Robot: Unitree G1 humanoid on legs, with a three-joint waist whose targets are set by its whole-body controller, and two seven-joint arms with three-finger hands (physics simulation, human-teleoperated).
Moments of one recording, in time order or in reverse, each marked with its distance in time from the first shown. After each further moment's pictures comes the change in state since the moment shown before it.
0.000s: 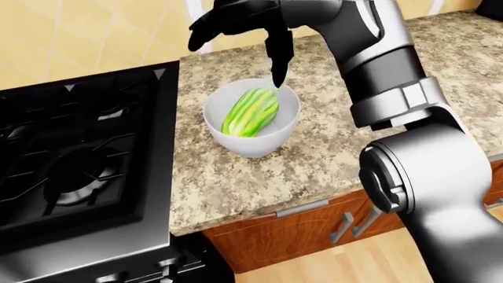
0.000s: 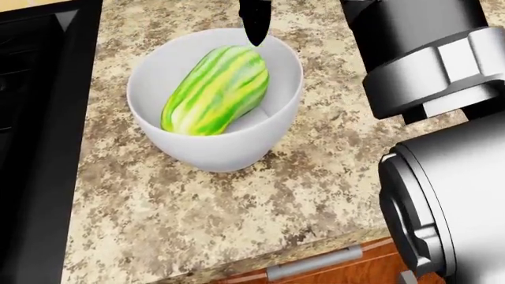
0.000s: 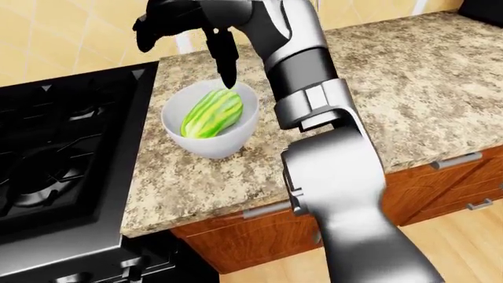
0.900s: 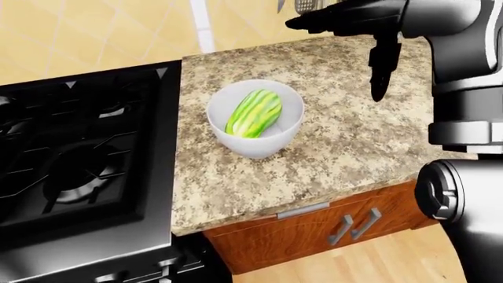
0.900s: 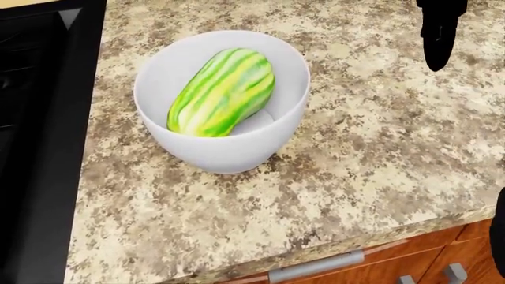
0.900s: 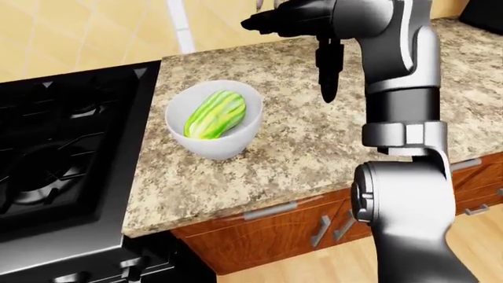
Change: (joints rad) left arm -0.007 -0.012 -0.016 -0.005 0.015 0.006 0.000; right arm 0.293 -0.338 -0.115 -0.322 0.118 0.138 0.216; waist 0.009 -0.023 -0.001
